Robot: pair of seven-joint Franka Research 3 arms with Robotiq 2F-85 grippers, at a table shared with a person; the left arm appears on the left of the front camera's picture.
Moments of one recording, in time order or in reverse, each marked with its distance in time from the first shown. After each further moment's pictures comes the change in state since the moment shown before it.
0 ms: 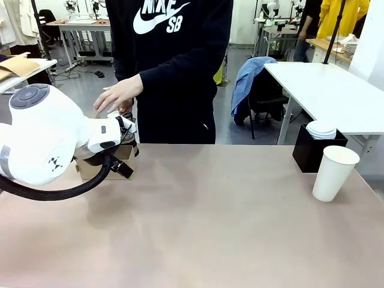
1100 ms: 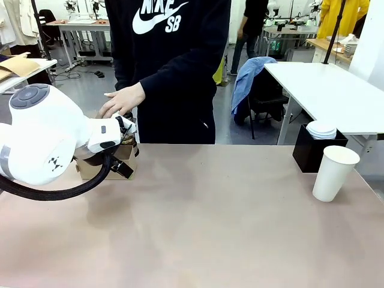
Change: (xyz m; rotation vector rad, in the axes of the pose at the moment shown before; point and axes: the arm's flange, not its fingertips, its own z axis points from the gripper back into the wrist) left arm 0.000 0.000 0.000 0.000 0.000 0.000; right arm -0.074 -0.021 -0.040 0.157 -0.186 0.061
